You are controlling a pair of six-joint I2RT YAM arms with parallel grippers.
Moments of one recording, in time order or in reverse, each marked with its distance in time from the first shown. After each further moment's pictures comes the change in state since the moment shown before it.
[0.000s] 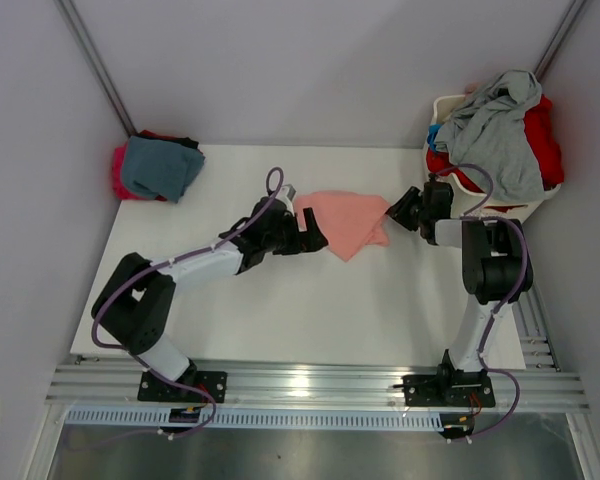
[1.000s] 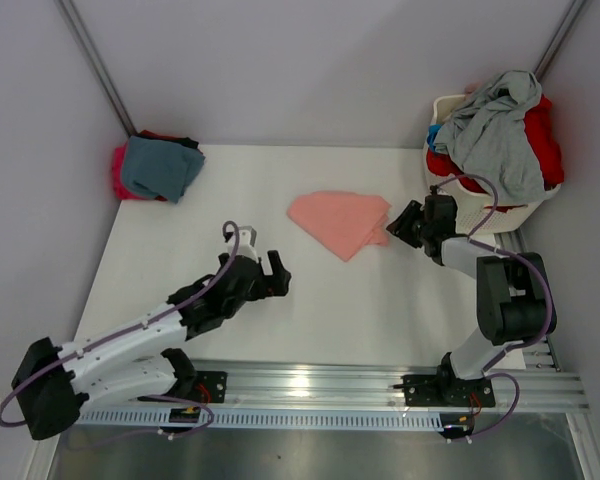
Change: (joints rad) left arm -0.253 -0.710 -0.374 -0.274 -0.532 -0.042; right arm 0.052 -0.297 -0.198 -0.137 0.059 -0.038
